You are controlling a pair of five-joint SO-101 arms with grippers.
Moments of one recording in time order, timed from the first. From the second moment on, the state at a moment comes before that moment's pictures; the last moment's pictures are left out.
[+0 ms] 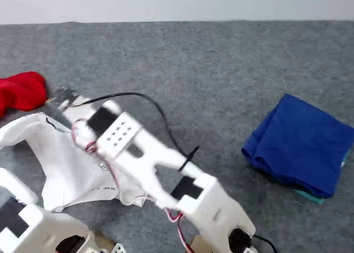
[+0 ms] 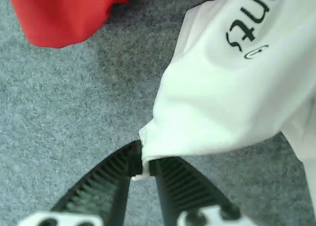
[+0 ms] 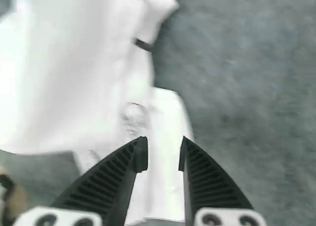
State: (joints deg) left arm -56.8 5.6 4.4 71.8 -46.5; right arm -58.7 38.5 -46.9 90.6 -2.9
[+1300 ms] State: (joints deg) left arm -57.1 5.6 4.4 74.1 -46.8; right arm -66.8 52.7 -56.2 91.1 -13.0
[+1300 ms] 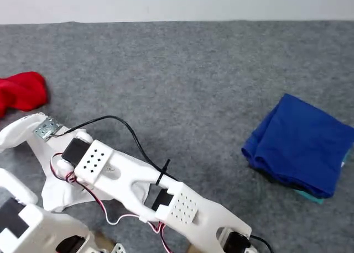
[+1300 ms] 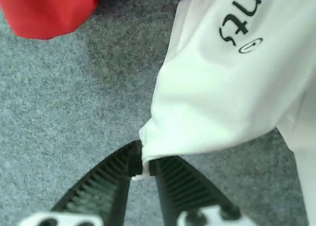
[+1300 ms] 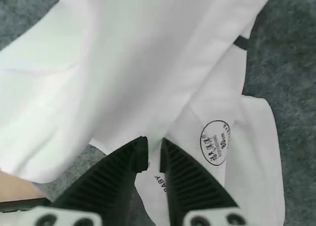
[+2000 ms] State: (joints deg) left arm -59.1 4.0 4.4 74.1 -46.9; right arm -69.8 52.7 -61.5 95.8 -14.7
